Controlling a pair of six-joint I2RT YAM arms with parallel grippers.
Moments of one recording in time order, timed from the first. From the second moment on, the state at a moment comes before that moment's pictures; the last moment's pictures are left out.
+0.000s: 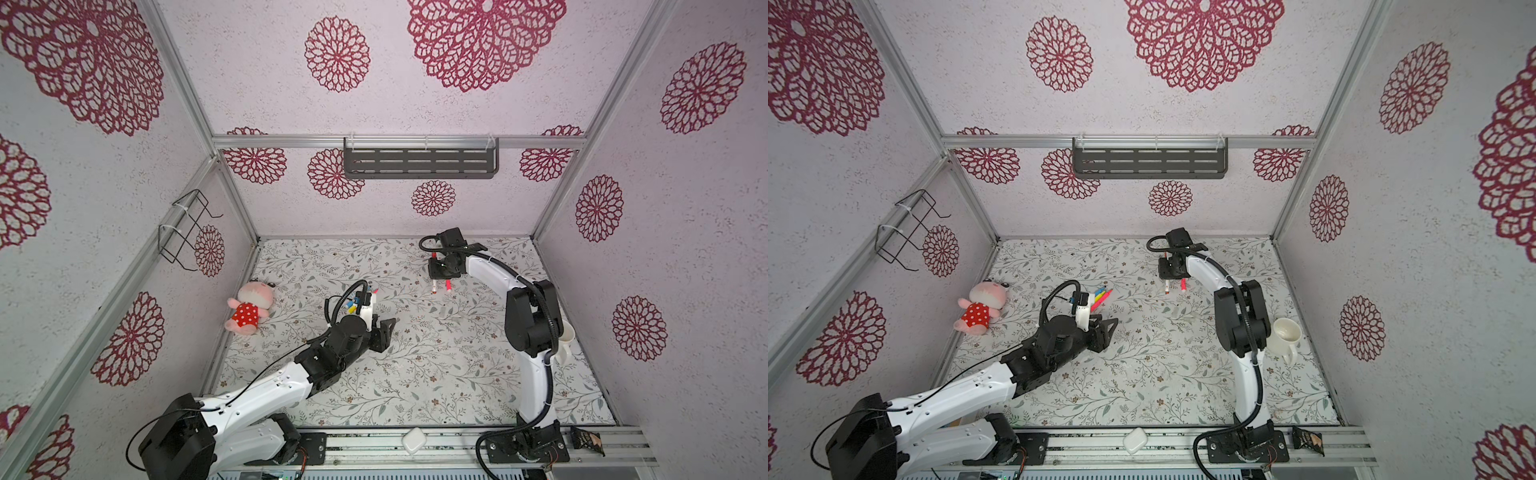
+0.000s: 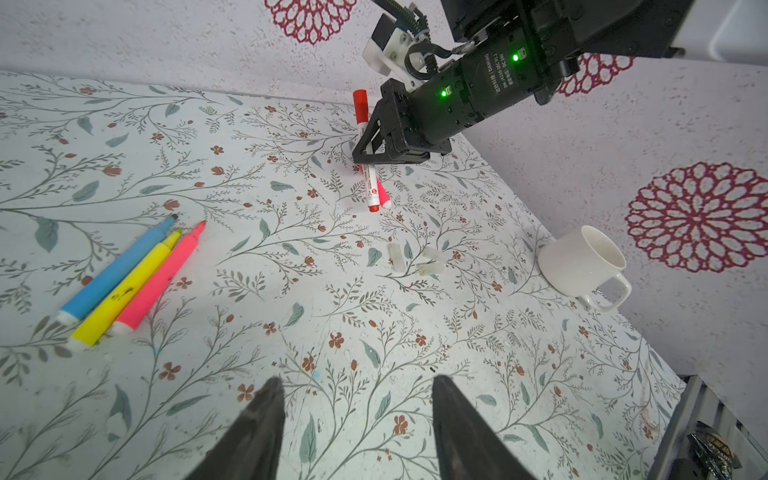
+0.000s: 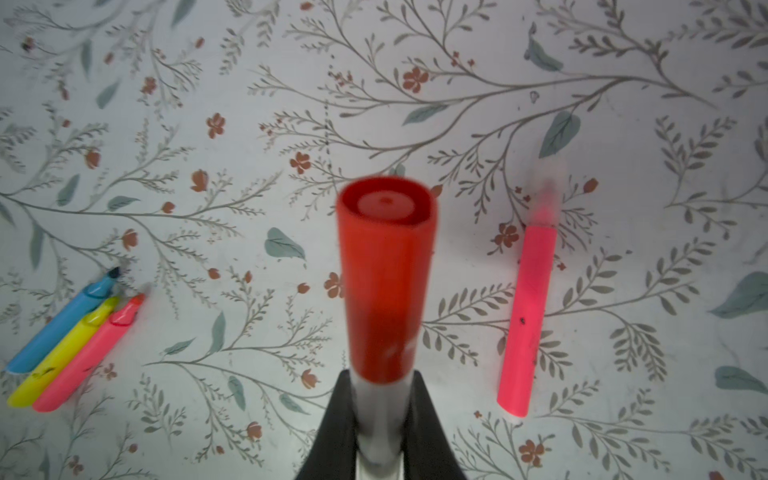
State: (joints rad) left arm -0.83 1.13 0.59 0.13 -0.20 -0.48; right arm 0.36 2.17 1.82 -0.68 -0.05 0.25
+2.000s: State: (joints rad) left arm -0.83 1.04 0.53 0.12 -0.26 -0.48; right arm 0.44 2.21 1.79 -0.52 -0.01 0.27
